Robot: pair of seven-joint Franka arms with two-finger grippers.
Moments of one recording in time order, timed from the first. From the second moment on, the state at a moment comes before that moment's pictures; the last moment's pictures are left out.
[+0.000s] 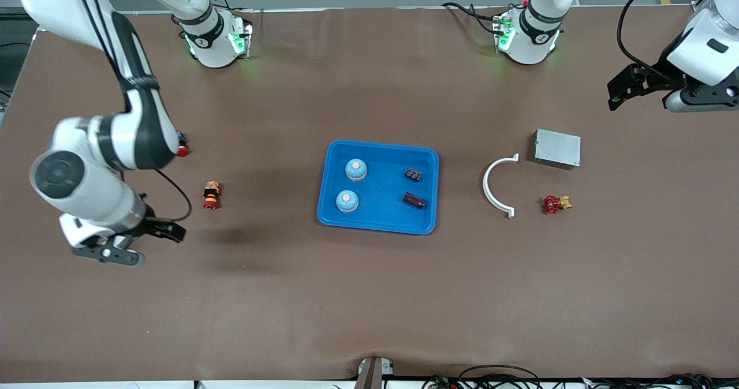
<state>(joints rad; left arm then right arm) -0.07 -0.12 -0.06 -1.68 0.04 1.56 -0.12 0.15 0.37 -0.08 -1.63 -0.11 2.01 0.26</state>
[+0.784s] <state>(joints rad) -0.07 -0.12 -0.06 -1.68 0.04 1.56 -0.12 0.04 0.06 -0.08 -1.60 -0.05 1.61 0.02</state>
